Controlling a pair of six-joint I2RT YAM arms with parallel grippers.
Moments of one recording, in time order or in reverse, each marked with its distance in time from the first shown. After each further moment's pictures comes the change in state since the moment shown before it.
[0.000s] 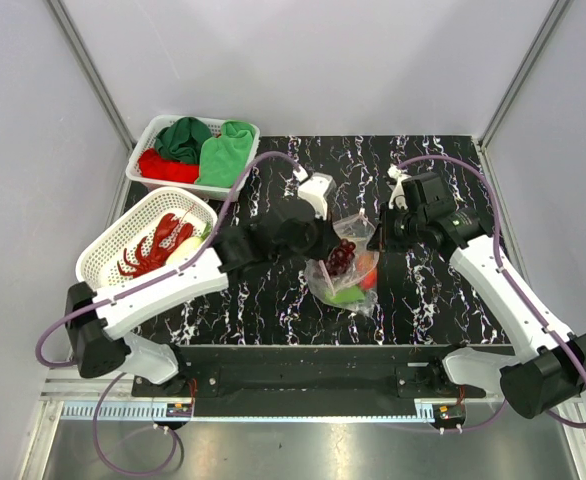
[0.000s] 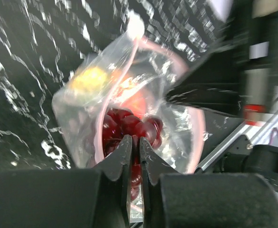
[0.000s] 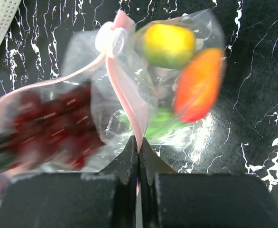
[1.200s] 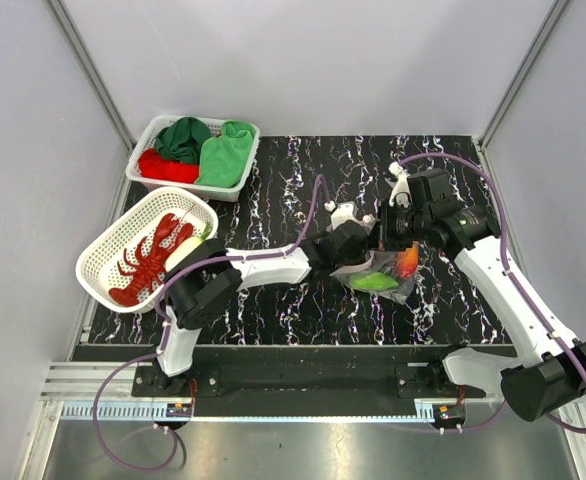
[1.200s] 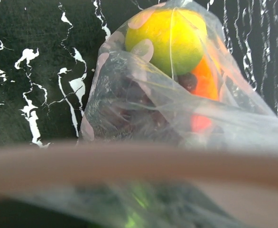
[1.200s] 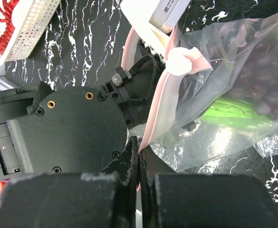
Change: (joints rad) left arm 0.024 0.569 0.042 0.372 -0.044 -0.391; right arm -0.009 -0.011 0.042 -0.017 -0.137 0.027
